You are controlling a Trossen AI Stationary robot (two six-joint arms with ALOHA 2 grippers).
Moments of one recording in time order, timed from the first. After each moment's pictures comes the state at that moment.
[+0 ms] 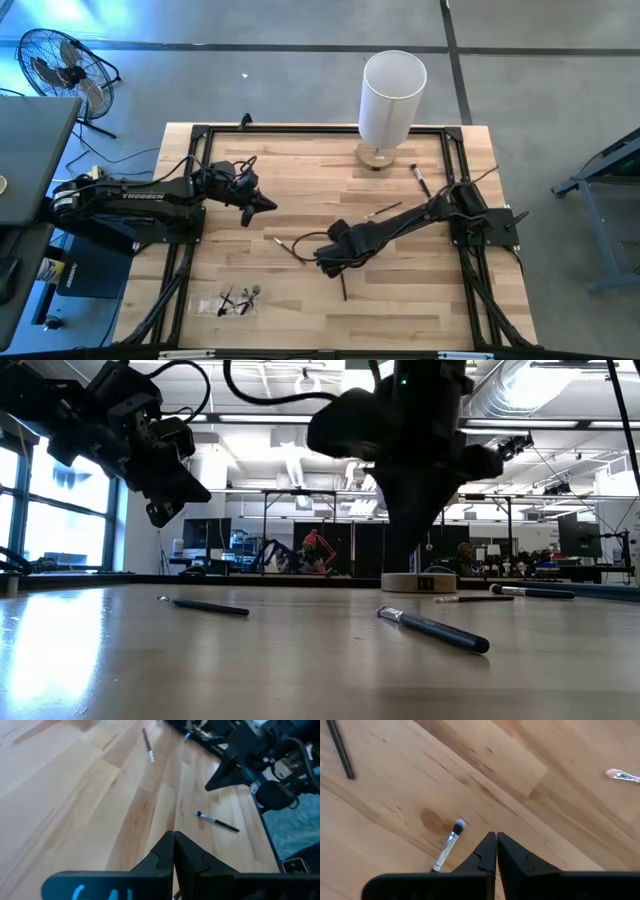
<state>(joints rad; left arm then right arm) 0.31 0.89 0.28 0.21 0.38 -0.40 0.30 2.05 1.61 -1.06 0.23 1.23</state>
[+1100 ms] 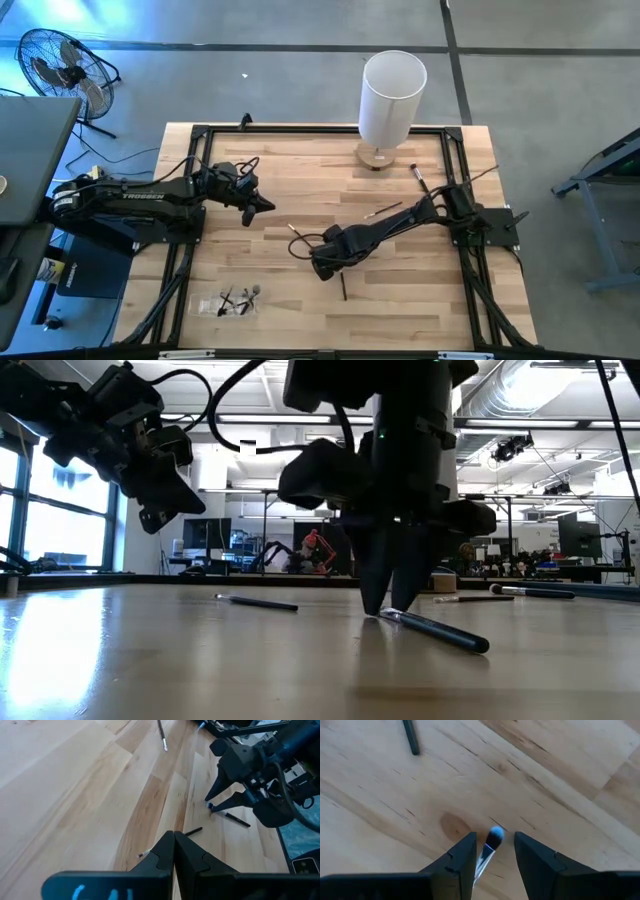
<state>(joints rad) 0.31 0.89 0.28 0.14 0.35 -0.42 0.28 2.14 1.54 -0.82 0.07 1.28</state>
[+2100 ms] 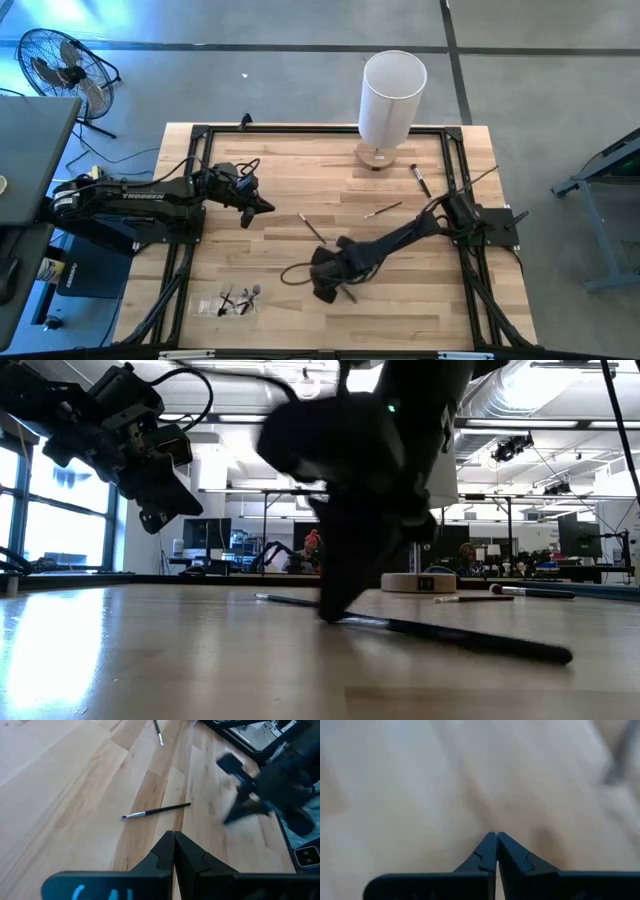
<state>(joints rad) 0.31 0.89 0.28 0.12 0.37 -0.36 0.39 2.17 1.54 -0.56 0.19 0.84</state>
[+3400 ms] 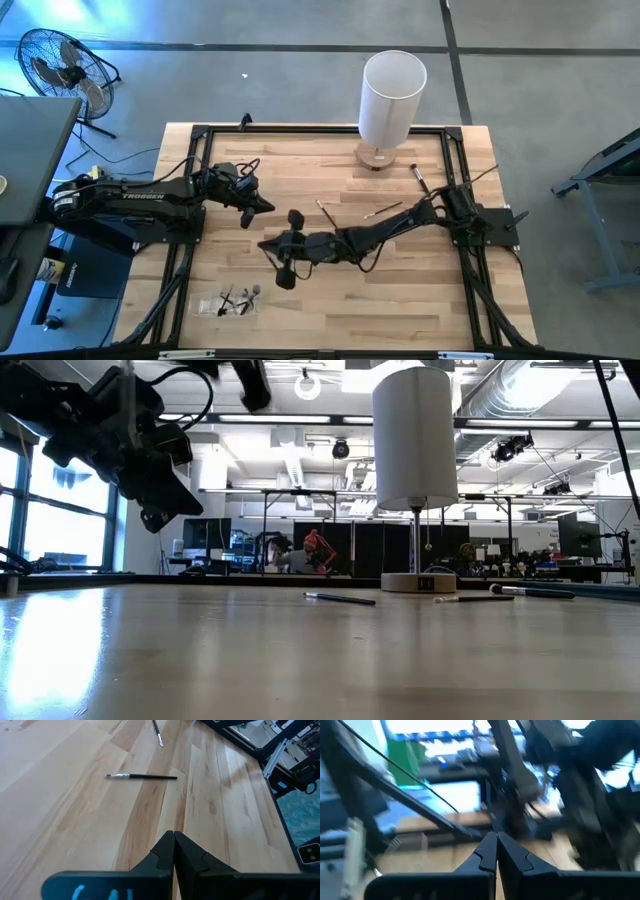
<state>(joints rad) 0.31 0.89 0.28 0.12 0.37 -0.34 0.29 2.14 1.57 0.48 0.37 0.12</state>
